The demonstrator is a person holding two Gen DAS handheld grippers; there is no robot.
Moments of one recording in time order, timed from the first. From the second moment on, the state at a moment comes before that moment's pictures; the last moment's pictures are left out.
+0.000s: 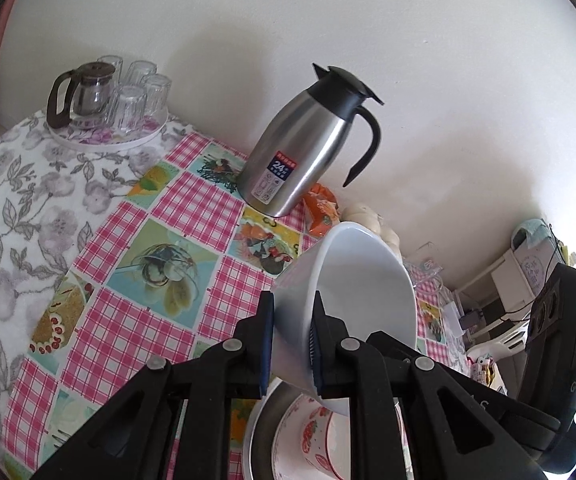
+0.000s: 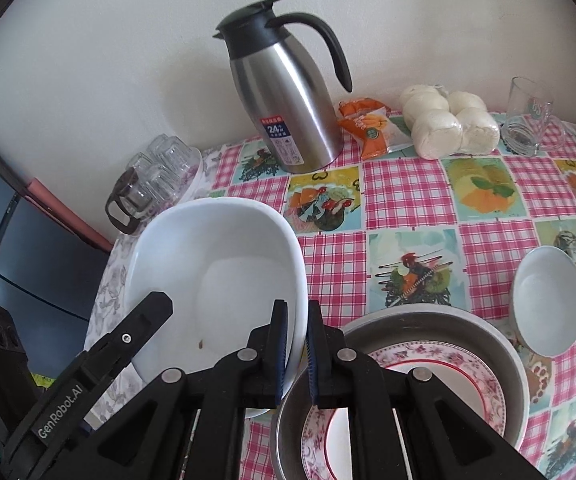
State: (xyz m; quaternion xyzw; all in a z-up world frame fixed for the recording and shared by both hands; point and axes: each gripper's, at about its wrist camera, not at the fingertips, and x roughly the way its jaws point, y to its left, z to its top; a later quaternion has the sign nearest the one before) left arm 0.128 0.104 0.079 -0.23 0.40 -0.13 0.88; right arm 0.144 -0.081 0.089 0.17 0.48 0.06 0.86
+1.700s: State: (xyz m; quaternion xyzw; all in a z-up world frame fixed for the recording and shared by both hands) left arm 0.050 -0.026 0.094 -0.09 0.41 -0.17 0.89; right arm 0.032 -0.202 0.083 0.26 0.43 0.04 0.86
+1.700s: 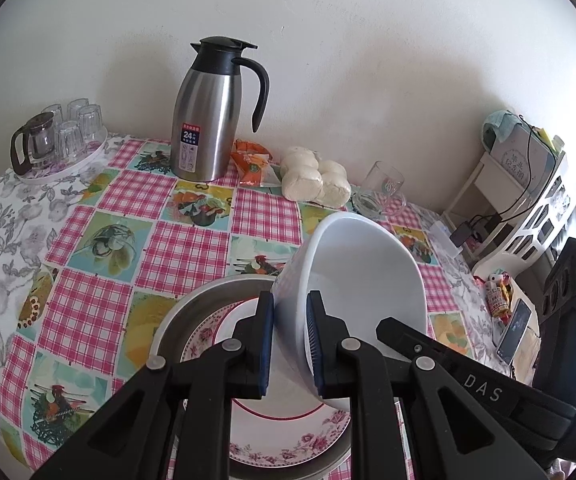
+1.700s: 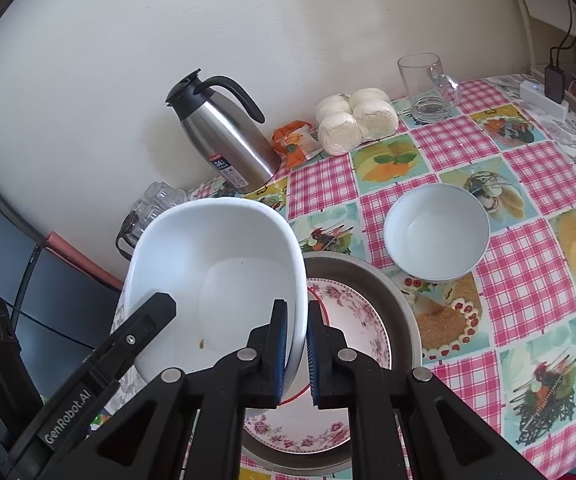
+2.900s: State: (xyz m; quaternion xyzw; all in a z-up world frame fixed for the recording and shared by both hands) left arm 0.076 0.002 0.033 -0.16 0.52 -0.13 0.83; right arm 0.053 -0.177 0.040 0.23 0.49 0.04 0.84
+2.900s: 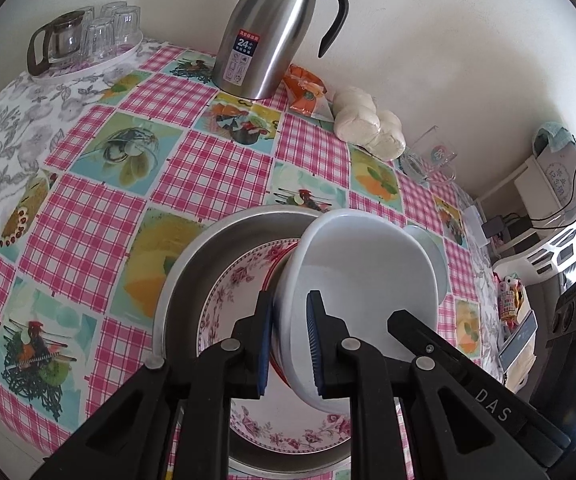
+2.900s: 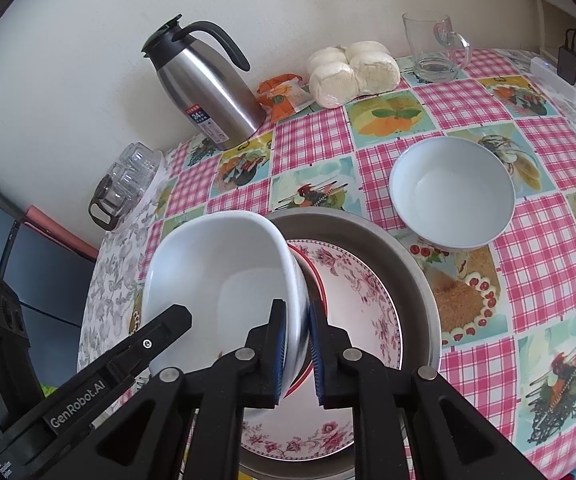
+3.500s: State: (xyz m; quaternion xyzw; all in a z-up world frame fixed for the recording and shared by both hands) left arm 0.074 0.013 0.042 -0.19 0.51 -0.13 0.83; right arm 0.049 -0.181 0.052 0.23 0.47 0.04 0.85
